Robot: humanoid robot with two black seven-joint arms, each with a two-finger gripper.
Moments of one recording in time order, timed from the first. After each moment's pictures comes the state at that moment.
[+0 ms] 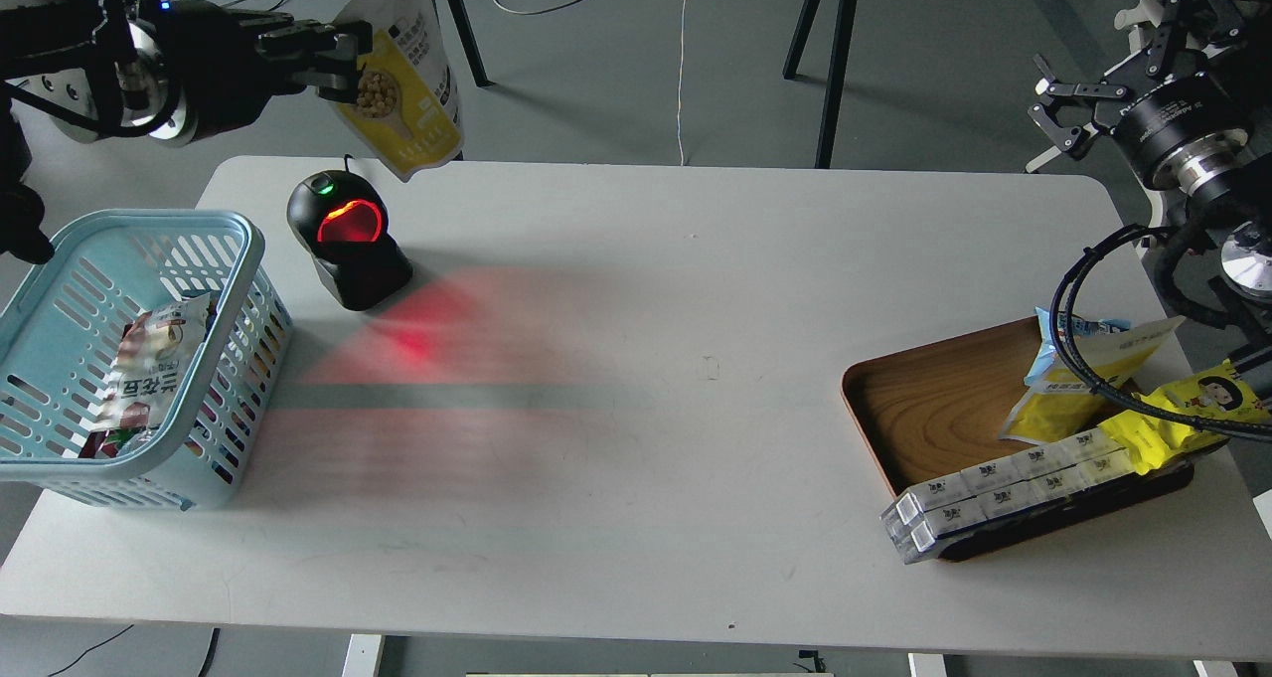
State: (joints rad) left arm -0.98 0.93 -0.66 -1.55 1.55 -0.49 0.18; right arm 0.85 -0.48 0.81 0.56 0.23 0.49 0.06
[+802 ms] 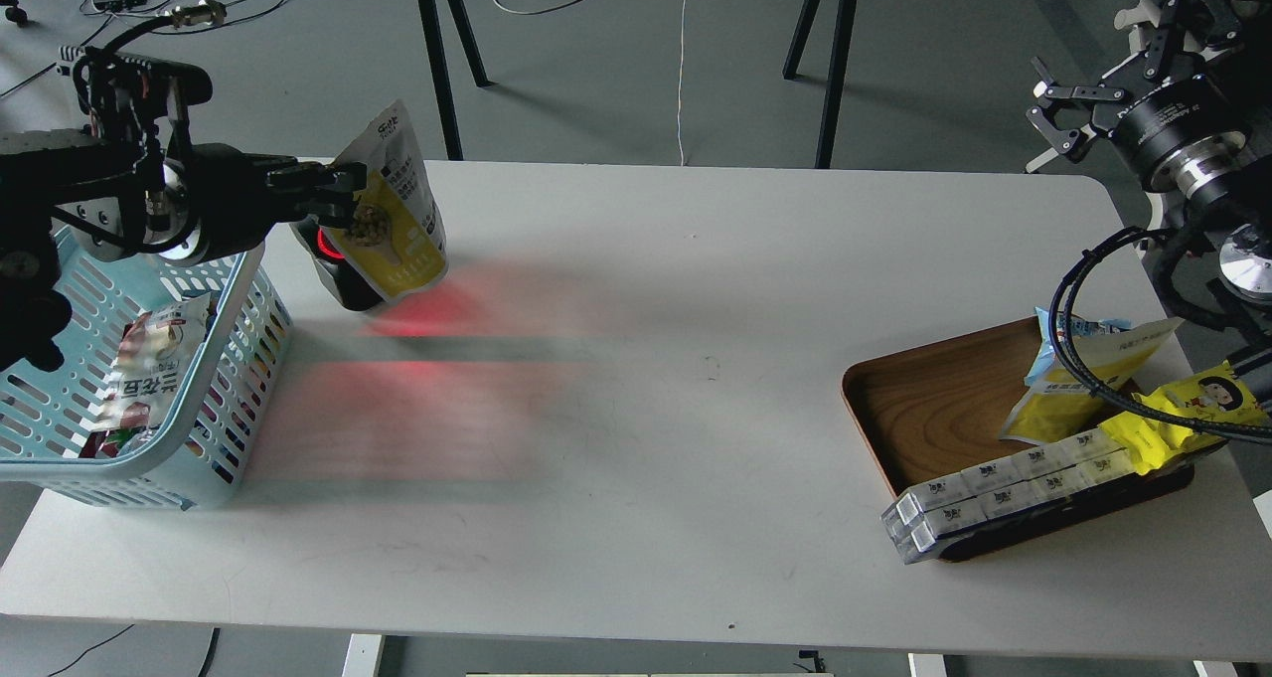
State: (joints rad) left arm -0.82 0.93 -0.64 -1.57 1.58 -0.49 0.17; right arm 0.85 -0.48 0.81 0.57 0.23 0.49 0.06
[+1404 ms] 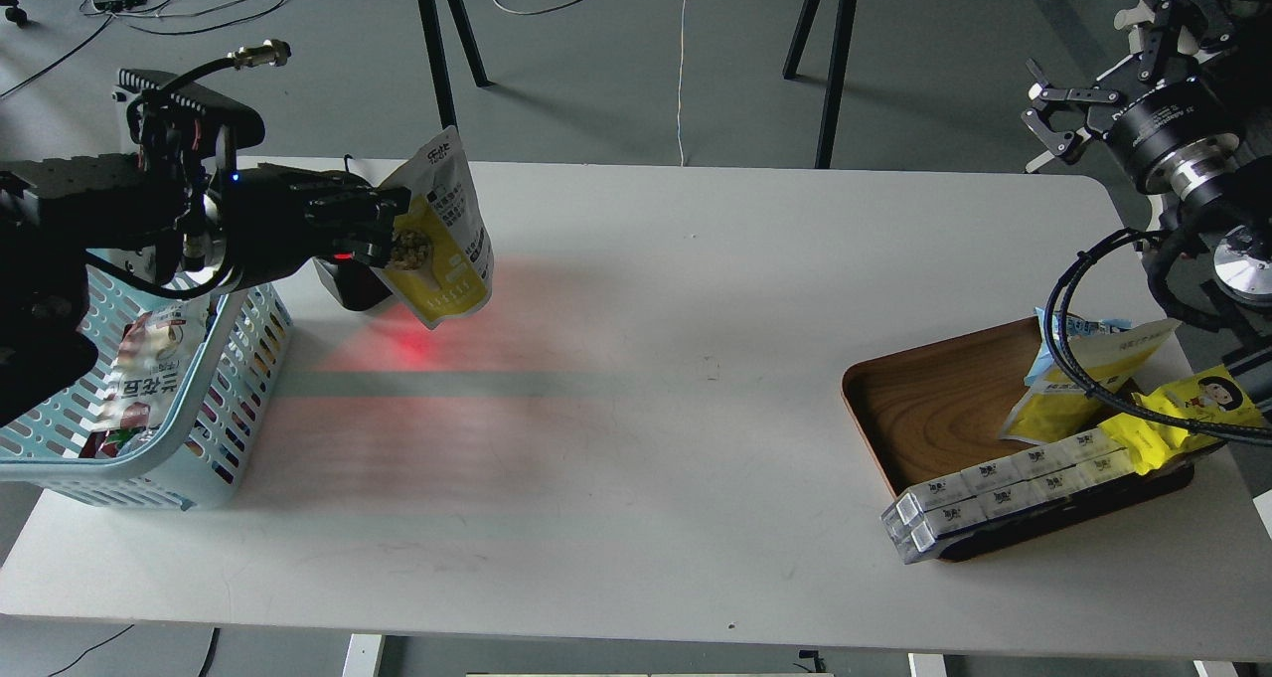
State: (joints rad) left arm -0.79 0.93 -0.63 -1.68 1.74 -0.49 0.12; right arm 0.85 -0.48 0.81 0.57 0.23 0.49 0.06
